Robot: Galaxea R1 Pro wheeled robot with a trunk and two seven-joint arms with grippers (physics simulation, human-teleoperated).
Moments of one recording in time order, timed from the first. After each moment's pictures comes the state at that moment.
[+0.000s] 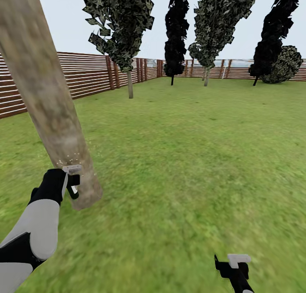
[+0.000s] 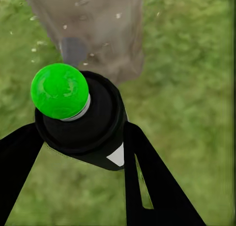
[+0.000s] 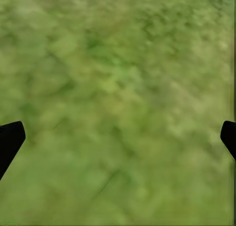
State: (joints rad) left arm -1.01 0.09 0.56 -0.68 -0.53 0.73 -0.13; right arm -0.48 -0.09 -0.55 -0.12 0.55 -0.49 -0.07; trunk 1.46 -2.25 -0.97
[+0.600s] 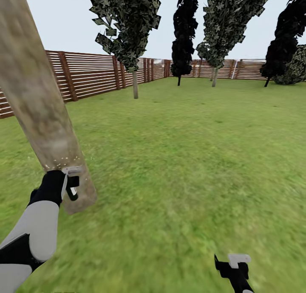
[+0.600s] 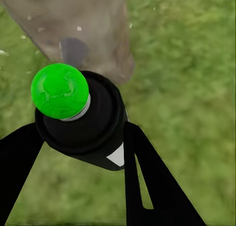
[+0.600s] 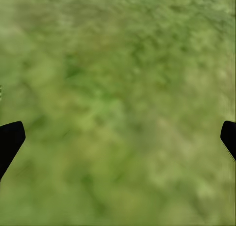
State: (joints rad) left arm -1.00 0.09 0.56 -0.68 -0.53 0.72 -0.12; right arm -0.48 -0.09 -0.55 -0.12 0.55 -0.49 -0.07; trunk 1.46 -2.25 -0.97
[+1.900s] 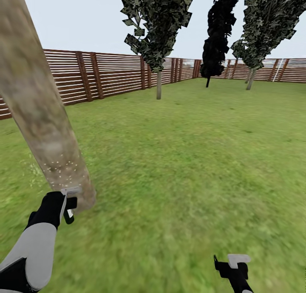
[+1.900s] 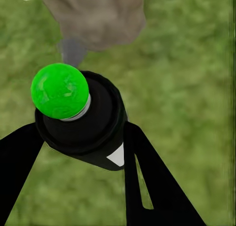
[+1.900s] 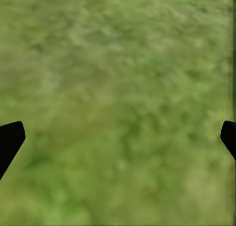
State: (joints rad) left arm -0.84 0.09 0.58 -0.68 -0.53 0.69 -0.11; right arm -0.48 -0.09 -0.55 -0.12 0.55 -0.49 -0.07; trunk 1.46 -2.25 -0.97
